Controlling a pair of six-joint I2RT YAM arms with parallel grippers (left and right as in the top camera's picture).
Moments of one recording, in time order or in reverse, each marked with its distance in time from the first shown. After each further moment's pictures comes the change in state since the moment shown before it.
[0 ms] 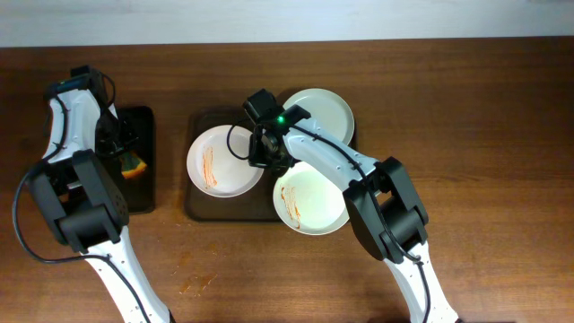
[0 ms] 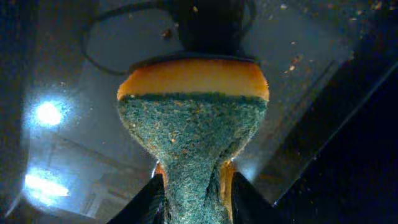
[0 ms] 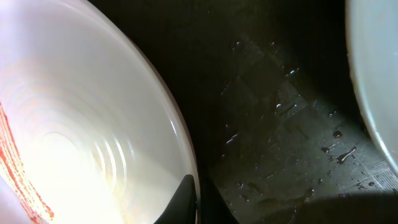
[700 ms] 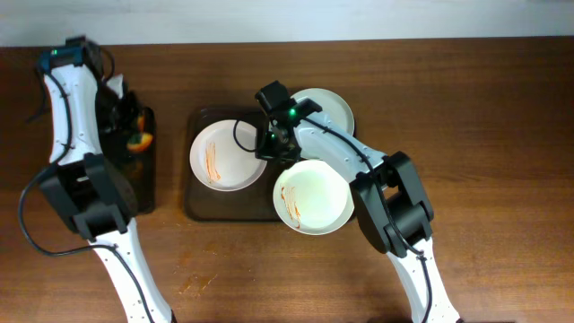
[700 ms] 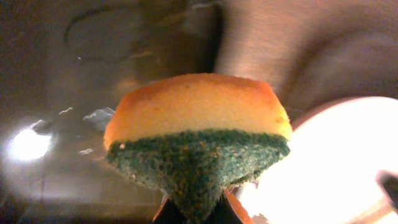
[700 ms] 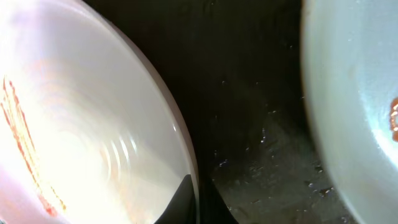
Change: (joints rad) left arm -0.041 0.105 0.418 -0.336 0.164 0.126; right arm -0.064 0.010 0.000 0.042 -0.101 -0.046
